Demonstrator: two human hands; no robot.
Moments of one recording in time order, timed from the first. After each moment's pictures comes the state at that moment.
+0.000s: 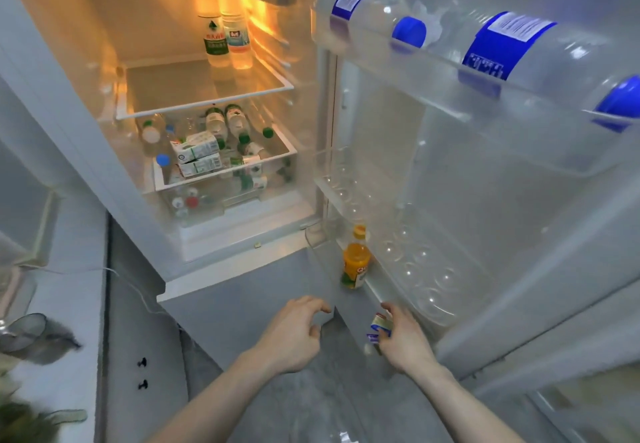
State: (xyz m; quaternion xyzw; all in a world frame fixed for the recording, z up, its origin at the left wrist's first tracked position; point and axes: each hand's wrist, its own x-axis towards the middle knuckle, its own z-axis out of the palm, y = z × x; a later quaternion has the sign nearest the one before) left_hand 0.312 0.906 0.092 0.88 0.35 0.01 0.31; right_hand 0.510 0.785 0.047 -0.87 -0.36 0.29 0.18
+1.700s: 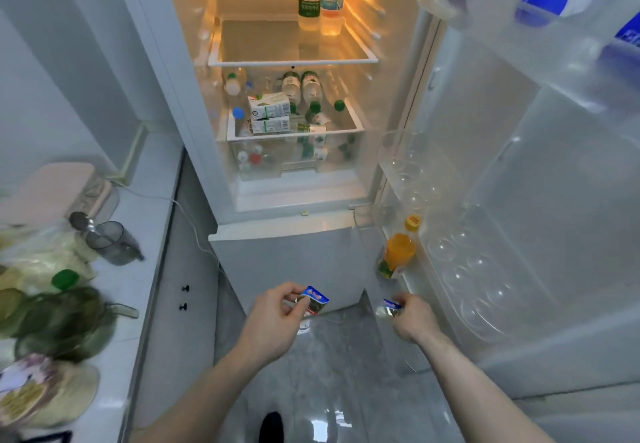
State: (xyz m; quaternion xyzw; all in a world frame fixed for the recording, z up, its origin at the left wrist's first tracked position) left_hand 0.244 0.876 0.089 0.66 0.56 0.23 0.44; right_hand 0.517 0.839 0.027 -0.86 -0.40 0.32 0.07
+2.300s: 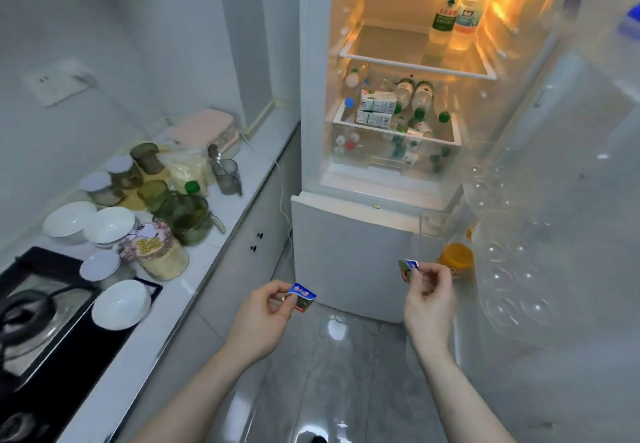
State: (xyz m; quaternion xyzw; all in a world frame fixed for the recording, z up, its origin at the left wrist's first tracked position) left_hand 0.206 0.740 0.089 0.49 0.70 0.34 0.39; right_hand 0.460 0.804 0.079 -0.67 -0.46 0.24 0.52
